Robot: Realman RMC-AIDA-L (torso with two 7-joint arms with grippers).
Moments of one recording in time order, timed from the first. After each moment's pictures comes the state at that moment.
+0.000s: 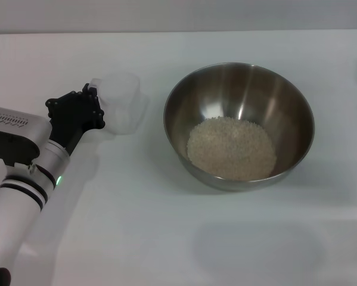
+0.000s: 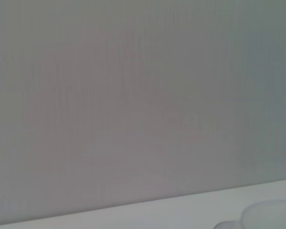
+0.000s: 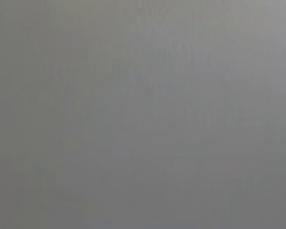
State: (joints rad) left arm -0.45 -2.08 -0.57 -0.44 2.03 0.87 0.14; right arm 0.46 2.07 -1.71 -0.27 0.49 -1.53 -0.03
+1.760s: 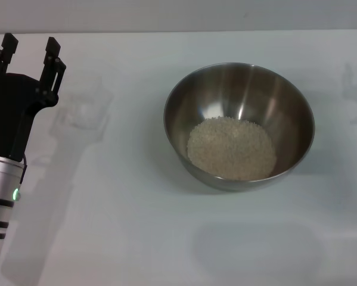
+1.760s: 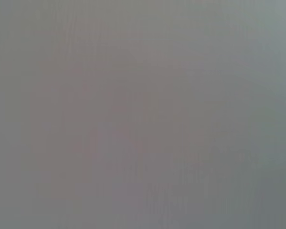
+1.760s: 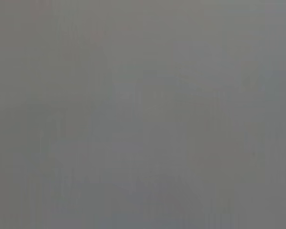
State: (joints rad) left arm -0.32 -2.08 -0.48 -0.43 2.03 1.49 0.04; right arm 0.43 2.09 -1.79 -0.19 0.49 -1.20 0.07
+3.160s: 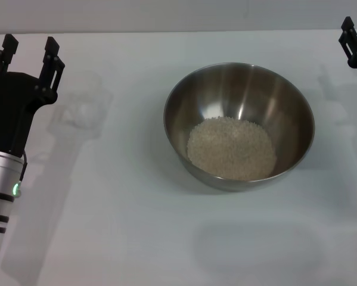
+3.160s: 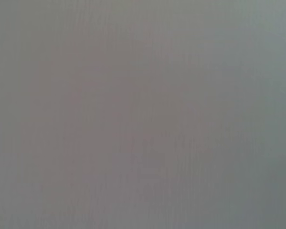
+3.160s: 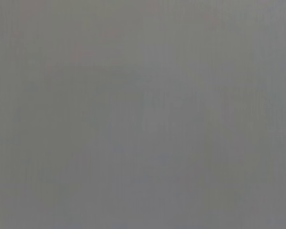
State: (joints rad) left arm -0.33 -2.08 -0.50 -0.42 2.02 1.45 0.01; right arm 0.46 2.08 -1.88 -0.19 0.49 -1.11 0.15
